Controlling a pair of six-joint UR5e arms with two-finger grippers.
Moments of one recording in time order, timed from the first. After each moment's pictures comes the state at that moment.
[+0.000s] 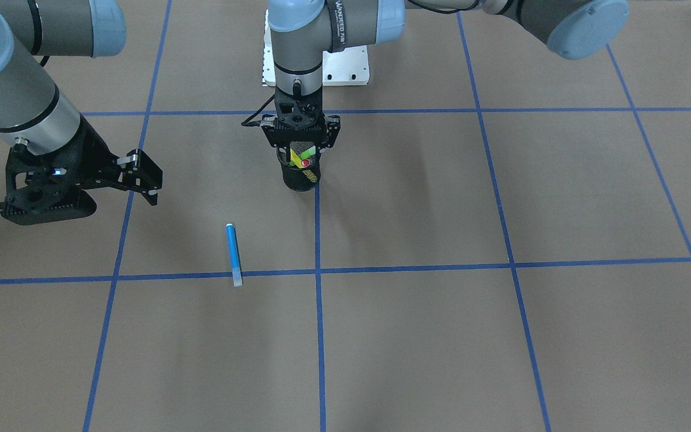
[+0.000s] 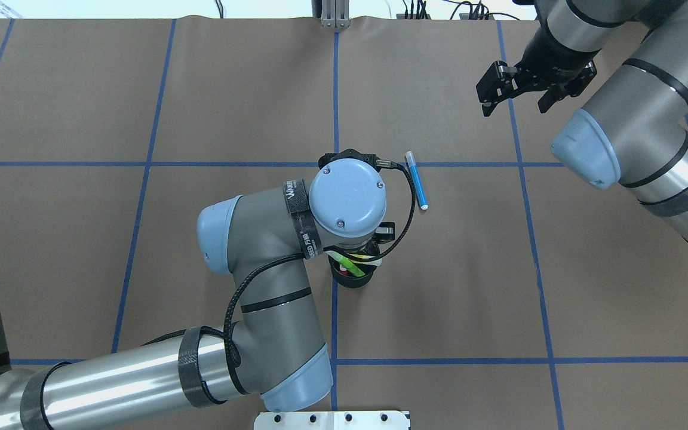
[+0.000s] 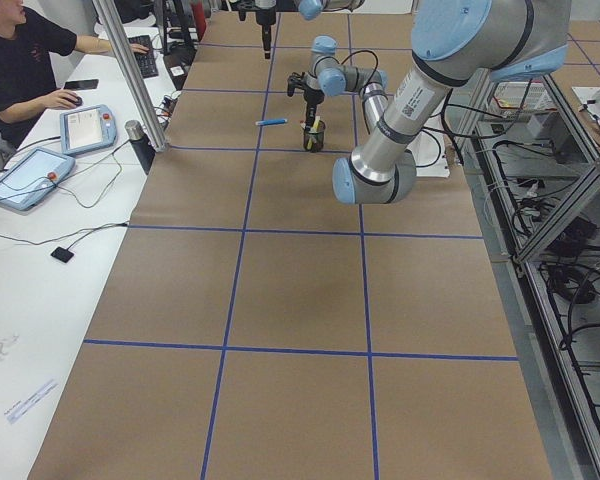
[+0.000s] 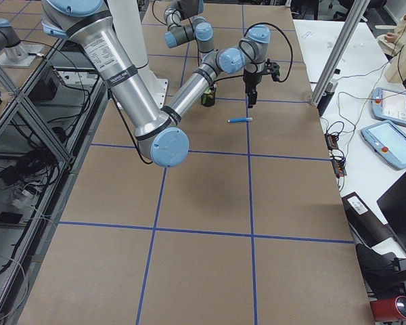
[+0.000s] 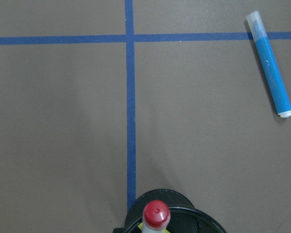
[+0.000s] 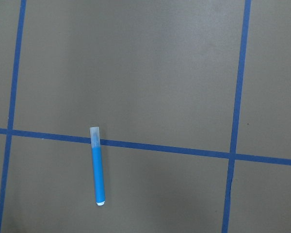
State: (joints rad) left arm -0.39 -2.49 -1.59 -1.46 -1.68 -1.27; right arm 0.99 -0.99 1.82 -1.84 2.20 0.69
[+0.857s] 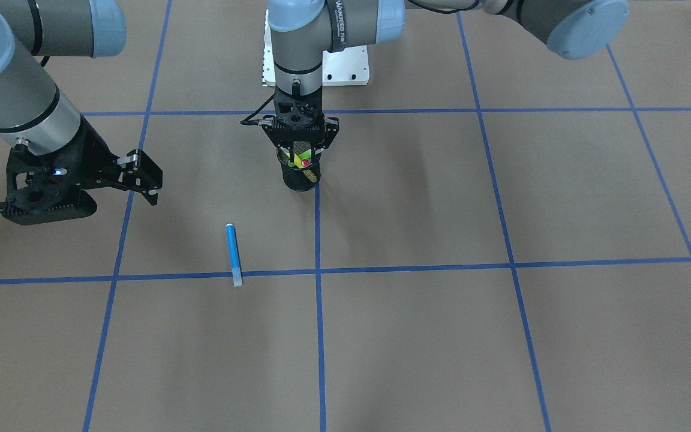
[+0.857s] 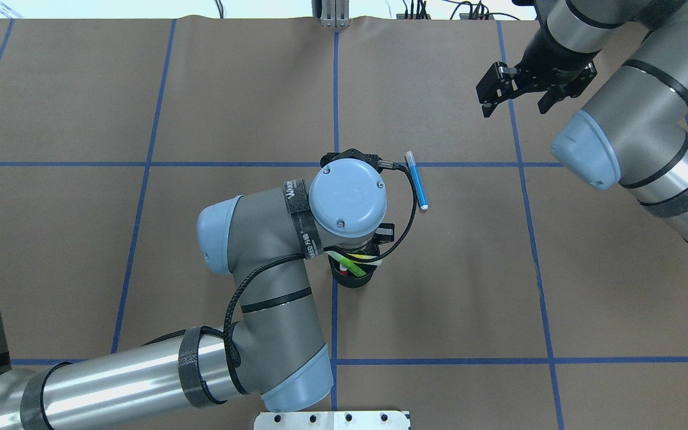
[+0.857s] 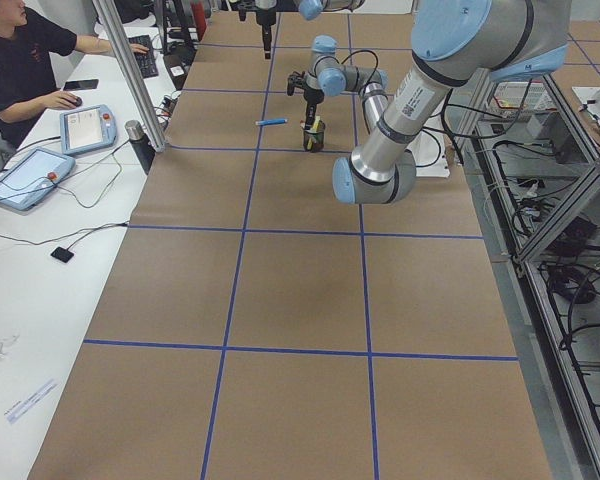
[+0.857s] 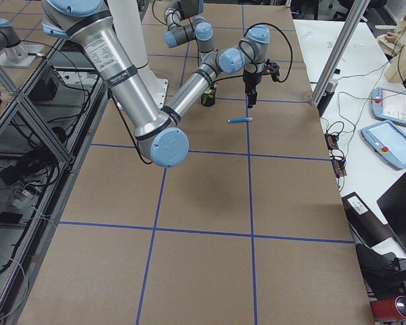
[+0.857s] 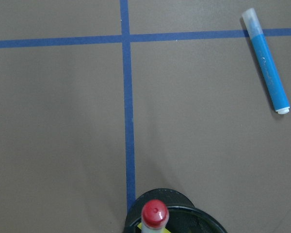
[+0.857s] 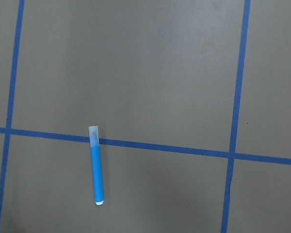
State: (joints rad) left arm -0.39 -2.49 -1.59 -1.47 -1.68 -1.25; right arm 0.99 -0.99 1.82 -1.84 2.20 0.69
